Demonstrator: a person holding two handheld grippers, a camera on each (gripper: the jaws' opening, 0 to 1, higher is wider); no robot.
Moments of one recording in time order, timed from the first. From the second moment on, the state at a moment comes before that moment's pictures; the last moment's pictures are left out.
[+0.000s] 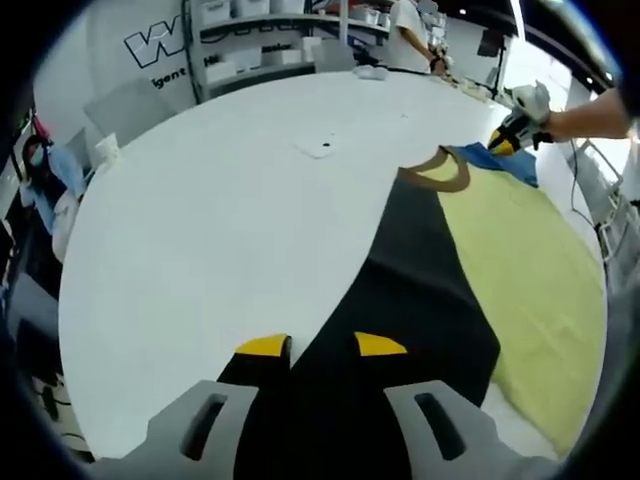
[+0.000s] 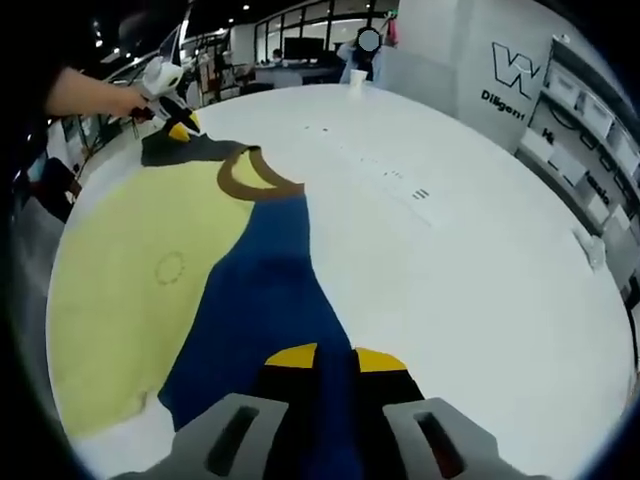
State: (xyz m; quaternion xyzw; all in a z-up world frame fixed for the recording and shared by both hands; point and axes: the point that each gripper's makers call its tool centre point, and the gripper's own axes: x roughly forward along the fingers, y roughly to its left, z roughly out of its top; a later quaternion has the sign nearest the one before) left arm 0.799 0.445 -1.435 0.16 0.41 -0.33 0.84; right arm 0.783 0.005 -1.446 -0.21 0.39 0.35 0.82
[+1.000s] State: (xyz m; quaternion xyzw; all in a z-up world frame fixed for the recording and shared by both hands) left arm 0.782 0.455 -1.437 0.16 0.44 -0.29 0.84; right arm 0.775 -0.014 -1.447 -0.23 0.40 0.31 0.83
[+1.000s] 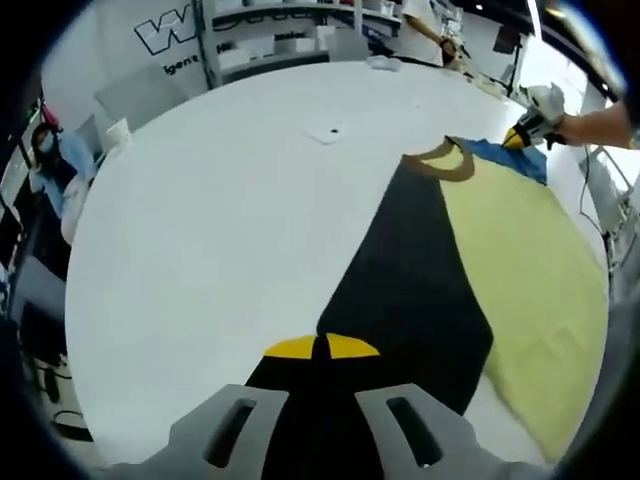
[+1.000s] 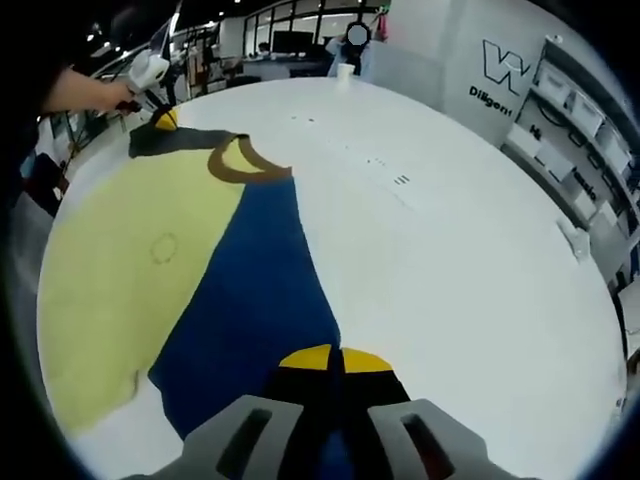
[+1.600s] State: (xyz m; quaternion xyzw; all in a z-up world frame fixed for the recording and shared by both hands) left arm 0.783 0.476 -1.427 0.17 0.42 -0.27 0.85; right arm 0.768 -0.056 -1.439 -0.22 0.41 0.27 0.84
